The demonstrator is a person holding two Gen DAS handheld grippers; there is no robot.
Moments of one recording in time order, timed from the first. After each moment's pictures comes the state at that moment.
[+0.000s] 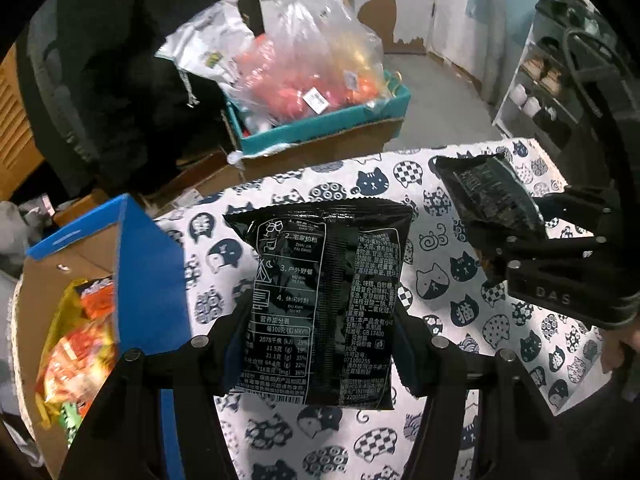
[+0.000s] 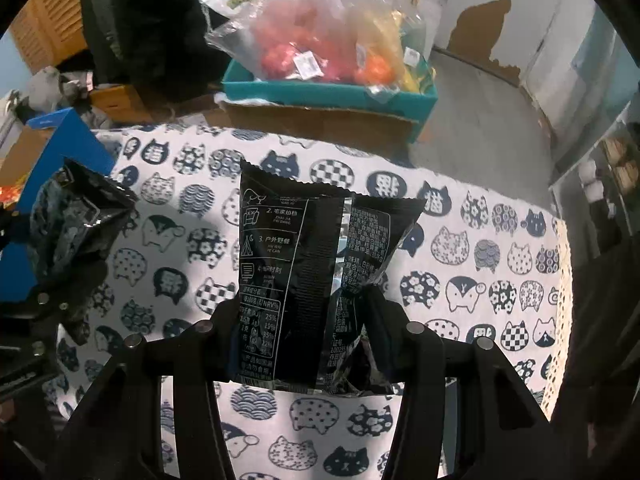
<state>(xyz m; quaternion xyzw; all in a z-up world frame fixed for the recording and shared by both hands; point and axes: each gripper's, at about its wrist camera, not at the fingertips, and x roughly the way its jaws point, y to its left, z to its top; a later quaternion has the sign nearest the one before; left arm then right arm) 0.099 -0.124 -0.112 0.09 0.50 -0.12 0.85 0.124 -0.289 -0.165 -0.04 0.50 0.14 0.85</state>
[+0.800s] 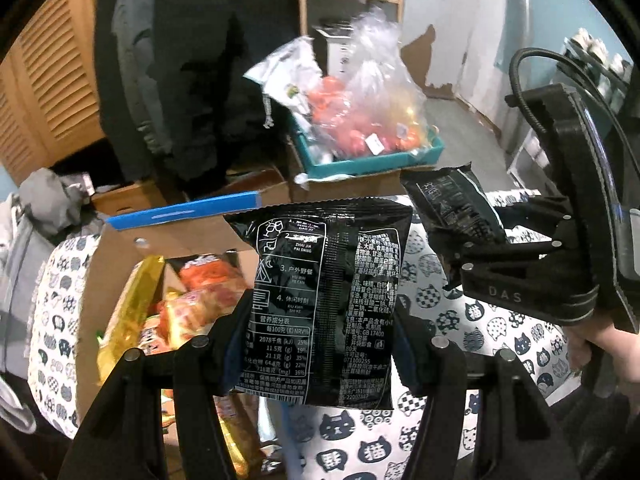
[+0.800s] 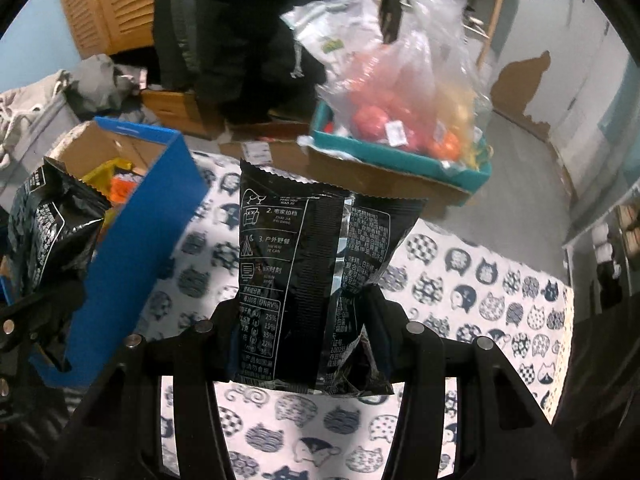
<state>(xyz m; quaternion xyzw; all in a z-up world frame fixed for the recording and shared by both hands) 0.057 -0.027 -0.046 0.03 0.46 -0.07 0.88 0.104 -0.191 -0.098 -0.08 0.46 0.20 0.86</state>
